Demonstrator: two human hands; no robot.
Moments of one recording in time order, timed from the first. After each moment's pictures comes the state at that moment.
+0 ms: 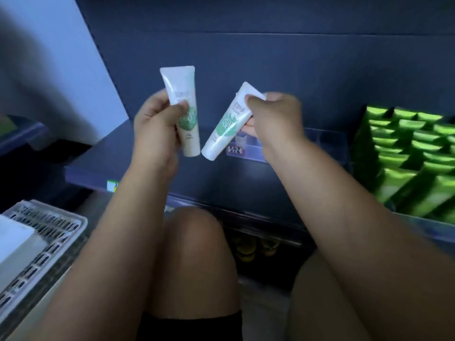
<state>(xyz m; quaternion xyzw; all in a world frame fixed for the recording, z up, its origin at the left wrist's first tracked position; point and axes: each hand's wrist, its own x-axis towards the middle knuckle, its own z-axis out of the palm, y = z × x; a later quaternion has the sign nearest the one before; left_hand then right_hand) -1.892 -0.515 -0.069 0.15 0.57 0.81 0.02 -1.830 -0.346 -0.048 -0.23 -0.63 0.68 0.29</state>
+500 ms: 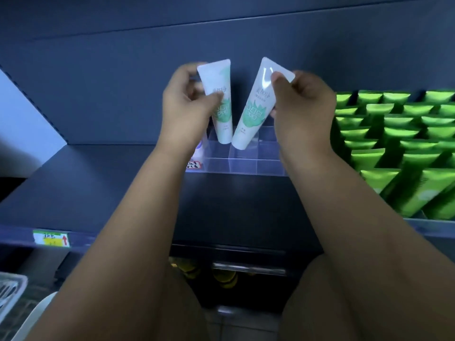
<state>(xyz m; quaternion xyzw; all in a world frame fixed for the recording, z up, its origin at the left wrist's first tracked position) -1.928 -0.348 -0.079 0.32 0.66 0.68 -0.01 -1.812 -0.231 -0.078 -0.25 -0.59 0.57 0.51</state>
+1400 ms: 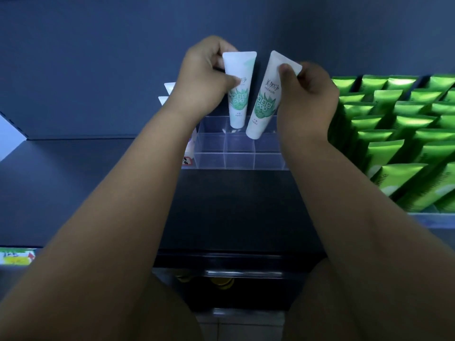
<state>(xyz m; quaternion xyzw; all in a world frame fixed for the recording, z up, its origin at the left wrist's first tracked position) -1.978 -0.294 -0.083 0.43 0.69 0.58 0.06 -1.840 -0.208 -0.105 -0.30 -0.60 0.51 0.54</state>
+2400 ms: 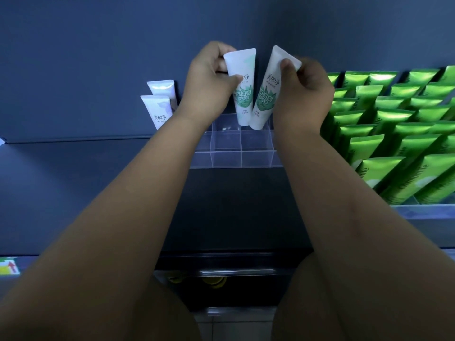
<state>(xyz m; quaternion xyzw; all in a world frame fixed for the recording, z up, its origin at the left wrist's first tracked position) -1.968 -0.255 -0.108 0.41 0.65 0.63 0.07 -1.834 -0.190 -0.108 -0.32 -0.56 0.50 0.58</state>
